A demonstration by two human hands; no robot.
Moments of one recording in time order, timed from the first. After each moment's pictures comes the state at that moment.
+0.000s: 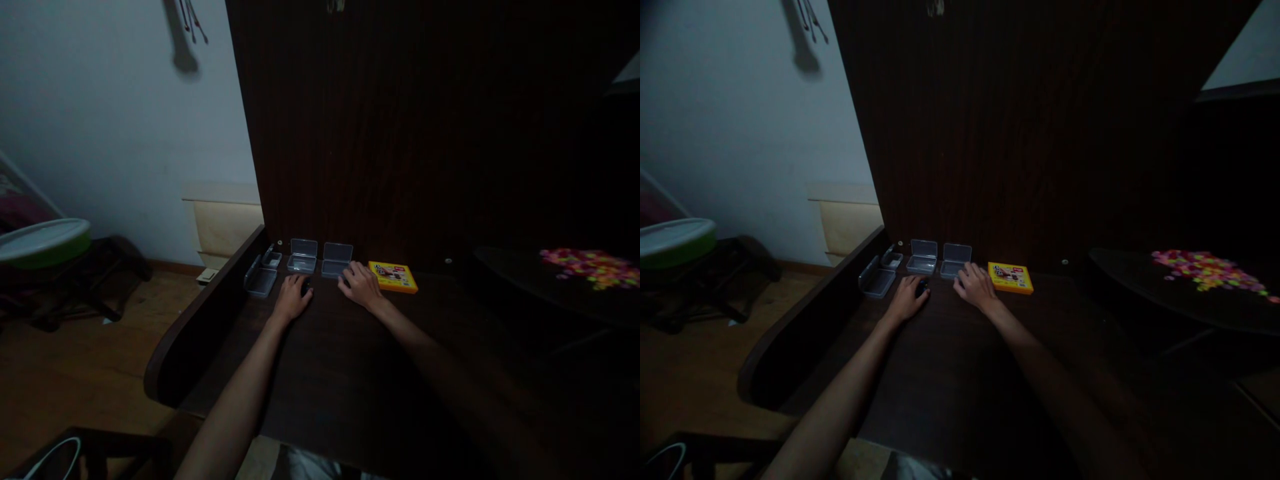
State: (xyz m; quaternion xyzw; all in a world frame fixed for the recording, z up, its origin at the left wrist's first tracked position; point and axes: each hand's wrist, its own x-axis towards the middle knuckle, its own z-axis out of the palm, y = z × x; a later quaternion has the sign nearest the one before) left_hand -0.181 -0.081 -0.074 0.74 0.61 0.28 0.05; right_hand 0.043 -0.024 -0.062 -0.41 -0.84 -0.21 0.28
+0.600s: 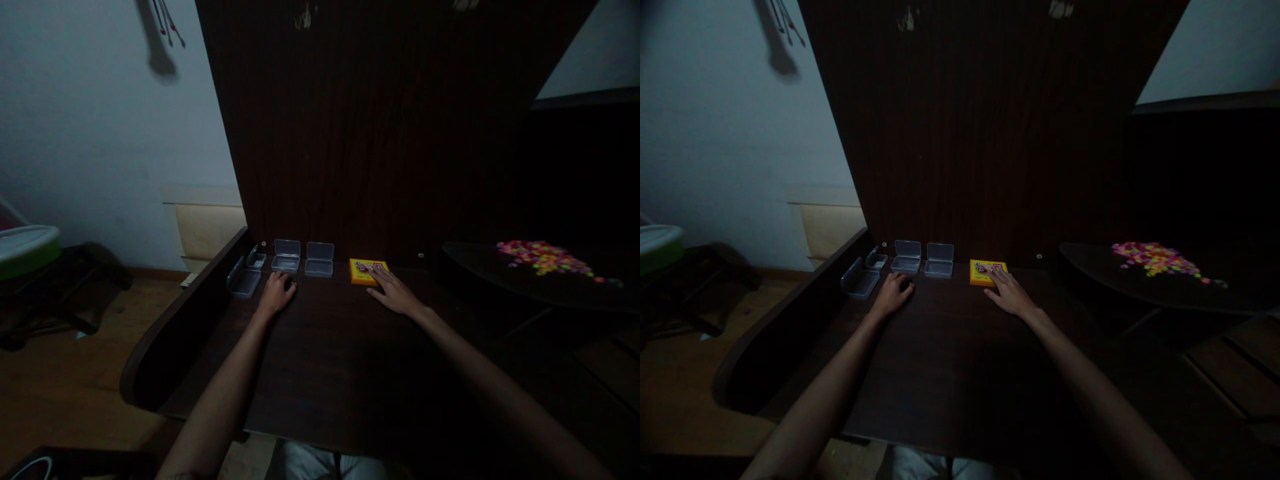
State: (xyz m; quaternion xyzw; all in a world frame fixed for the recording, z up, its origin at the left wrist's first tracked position) left_hand -0.183 -0.065 -0.074 0.73 0.61 0.29 0.05; right_hand 0.184 -0.032 -0.076 -0.49 -0.85 0.00 0.17
